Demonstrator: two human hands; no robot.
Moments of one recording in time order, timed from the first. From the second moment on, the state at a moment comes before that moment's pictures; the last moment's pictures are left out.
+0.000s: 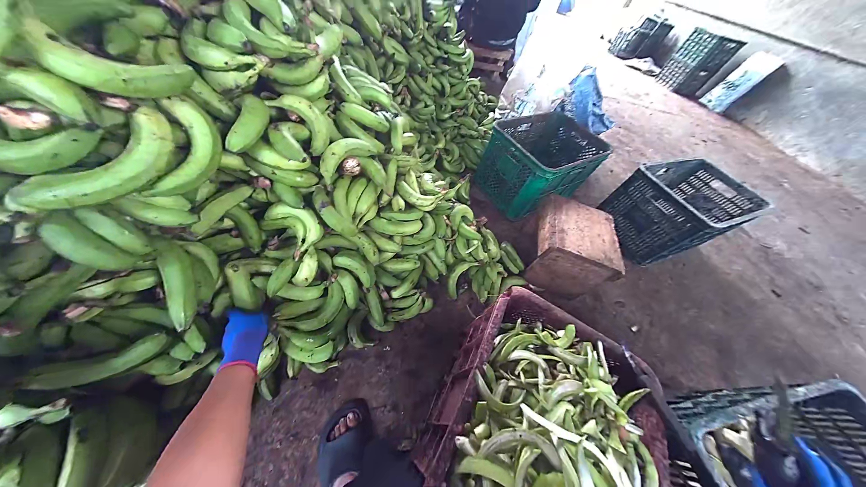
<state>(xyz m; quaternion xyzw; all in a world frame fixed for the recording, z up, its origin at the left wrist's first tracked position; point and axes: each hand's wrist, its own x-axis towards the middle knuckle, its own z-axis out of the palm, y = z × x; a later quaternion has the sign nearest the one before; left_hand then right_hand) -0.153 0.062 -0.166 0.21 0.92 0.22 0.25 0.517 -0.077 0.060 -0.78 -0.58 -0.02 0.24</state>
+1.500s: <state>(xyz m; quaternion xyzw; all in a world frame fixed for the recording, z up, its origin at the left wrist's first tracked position) 0.217 -0.053 0.078 0.51 0.37 0.48 0.61 0.459 -0.151 0.056 -0.55 -0.75 0.18 0.32</state>
